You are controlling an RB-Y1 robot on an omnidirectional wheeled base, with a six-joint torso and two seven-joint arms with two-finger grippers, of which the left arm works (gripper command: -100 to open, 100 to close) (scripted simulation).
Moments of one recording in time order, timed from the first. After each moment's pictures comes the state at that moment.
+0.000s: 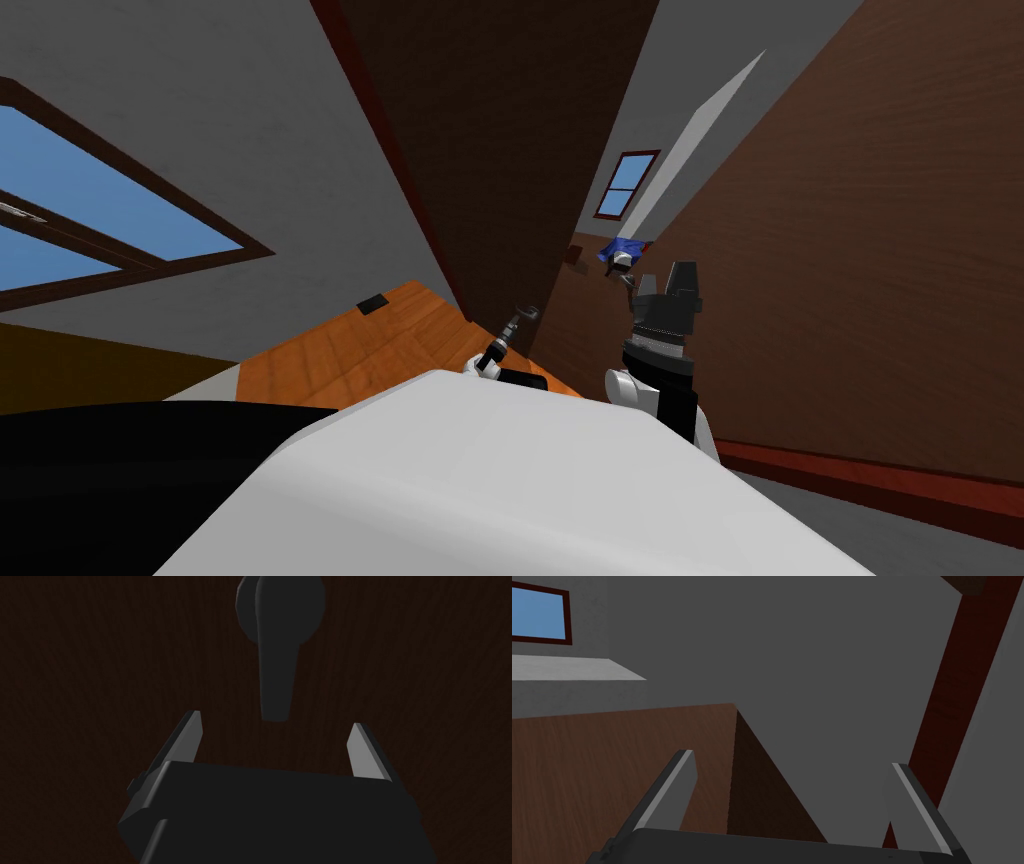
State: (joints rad) arm -0.12 0.03 -0.54 -0.70 0.23 -0.78 -0.12
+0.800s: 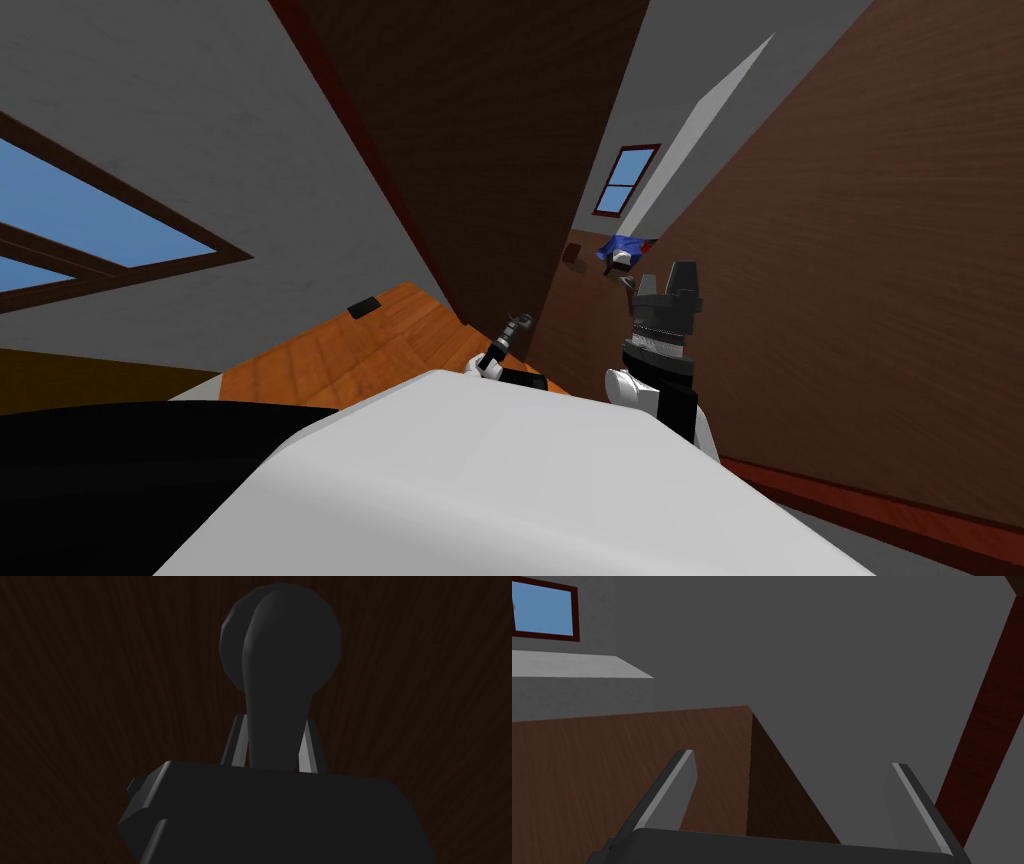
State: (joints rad) arm -0.12 0.01 -0.53 -0.70 0.23 -0.79 -0.11
